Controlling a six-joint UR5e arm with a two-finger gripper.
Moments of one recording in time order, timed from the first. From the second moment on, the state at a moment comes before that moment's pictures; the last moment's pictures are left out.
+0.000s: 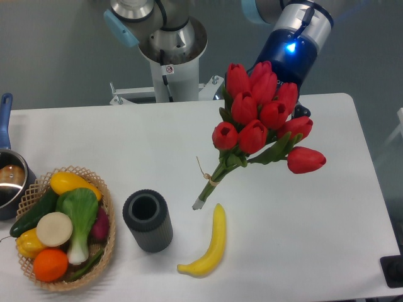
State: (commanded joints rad) arm 2.76 -1.74 -1.55 -0.73 0.44 0.70
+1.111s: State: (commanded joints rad) arm 2.77 -1.69 -1.61 -0.74 0.81 0.73
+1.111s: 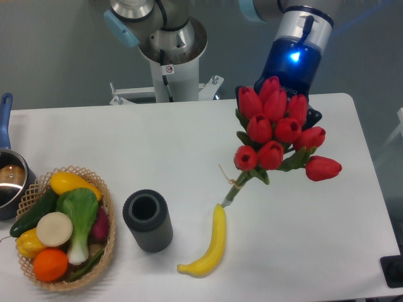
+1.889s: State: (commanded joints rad) arm 2.76 -1.65 -1.72 -0.80 1.40 0.78
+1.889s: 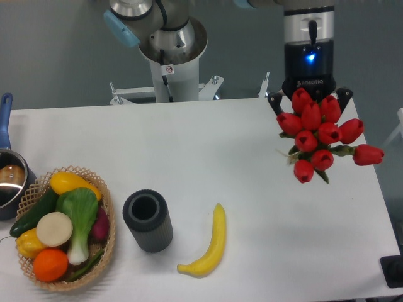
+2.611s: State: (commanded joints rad) arm 2.71 -1.83 -1.78 -0.81 1.57 0.81
